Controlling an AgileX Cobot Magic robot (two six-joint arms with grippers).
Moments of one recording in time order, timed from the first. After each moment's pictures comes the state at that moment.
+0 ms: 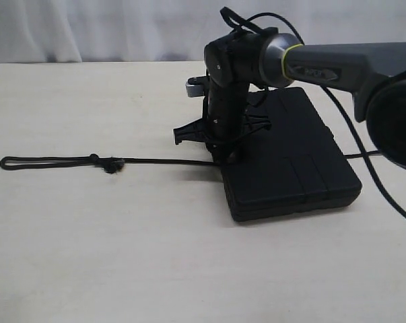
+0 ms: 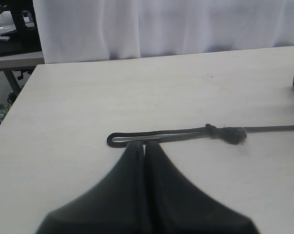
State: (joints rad) left arm -0.04 0.00 0.00 0.02 0.35 0.03; right arm 0.51 2.30 -1.79 -0.08 1.03 0.42
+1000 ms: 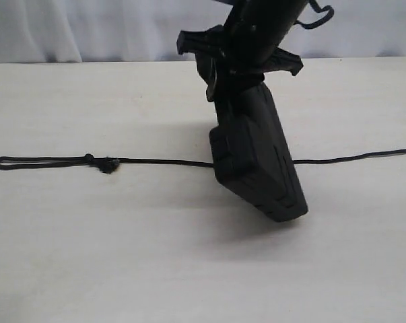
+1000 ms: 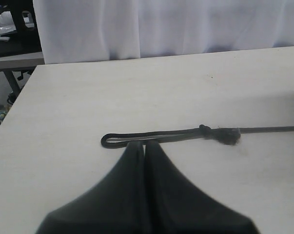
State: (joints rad) left arm -0.04 0.00 0.00 0.02 0.35 0.03; right arm 0.42 1.93 -1.79 0.29 1.23 0.25
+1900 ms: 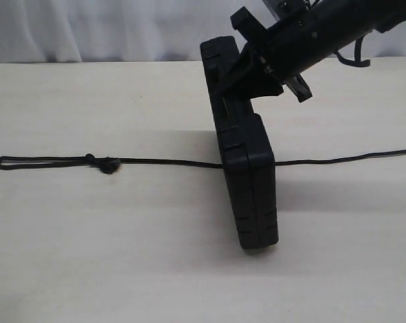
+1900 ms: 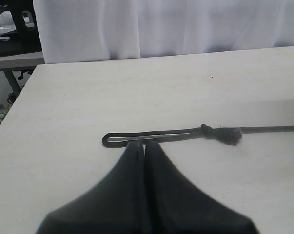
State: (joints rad) left arm -0.04 0.00 0.00 0.02 0.35 0.03; right arm 0.17 1.88 -1.51 0.88 1.21 -0.21
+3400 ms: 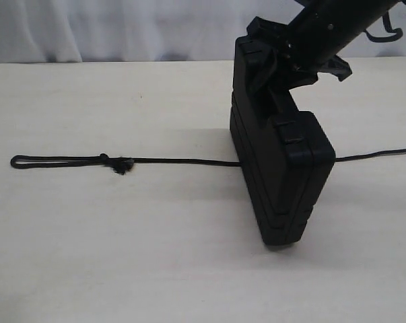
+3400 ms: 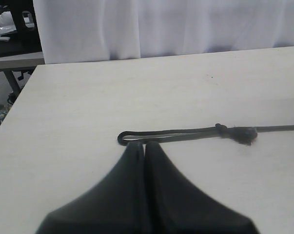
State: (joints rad) left arm -0.04 0.00 0.00 0.02 0.35 0.03; right arm 0.17 1.85 -1.59 0.49 1.17 -0.04
